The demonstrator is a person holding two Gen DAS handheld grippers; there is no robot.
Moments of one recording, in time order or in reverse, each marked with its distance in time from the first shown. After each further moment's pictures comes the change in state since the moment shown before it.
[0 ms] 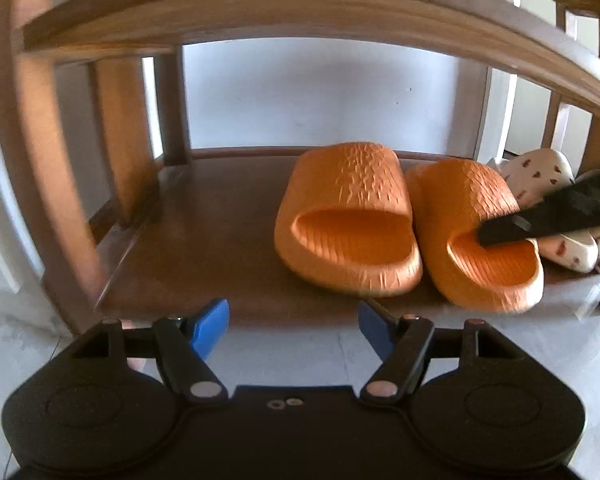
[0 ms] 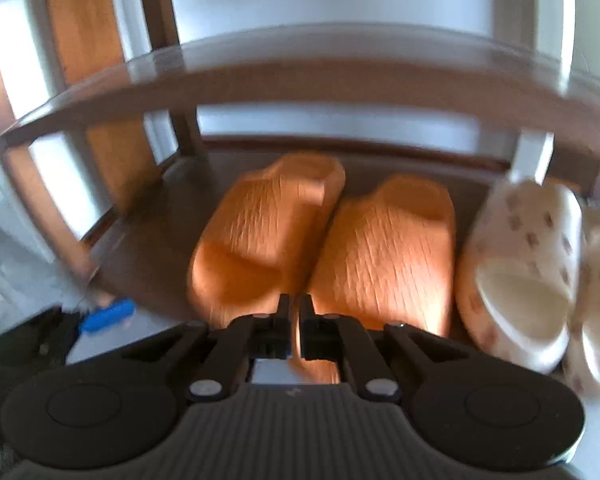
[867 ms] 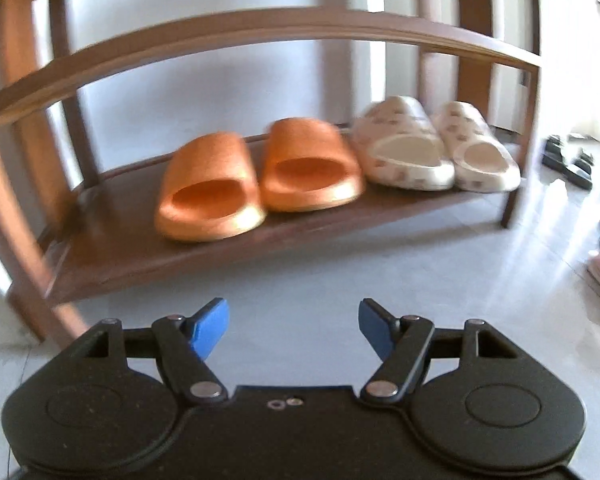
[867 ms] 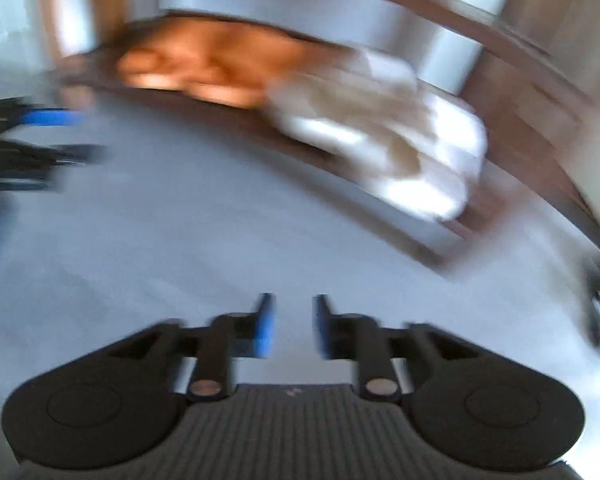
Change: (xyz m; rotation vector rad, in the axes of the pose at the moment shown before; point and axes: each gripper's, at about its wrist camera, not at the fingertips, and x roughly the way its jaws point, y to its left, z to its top) left arm -0.062 -0.094 -0.006 0.320 0.030 -0.233; right arm -0.184 -0.189 -0.116 -0.042 0.222 -0.330
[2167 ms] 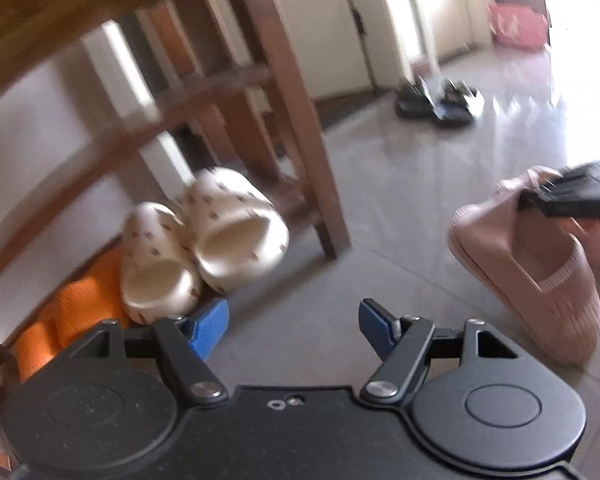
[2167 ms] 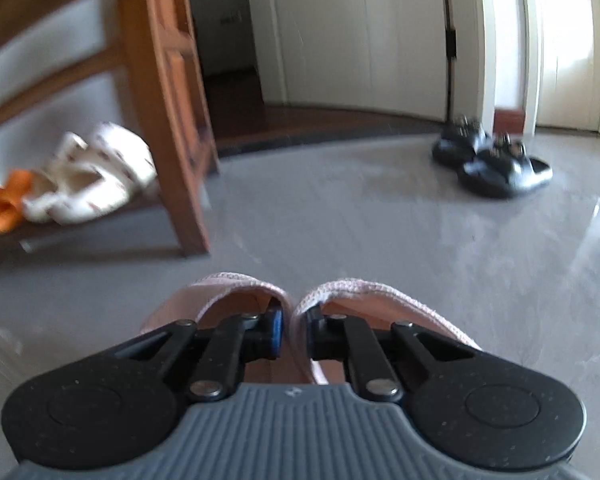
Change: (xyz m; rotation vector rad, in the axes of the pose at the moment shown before) left arm 0.019 -0.212 0.103 0.297 -0.046 -0.039; right arm 0.029 -0.151 -0.125 0.426 -0.412 0.004
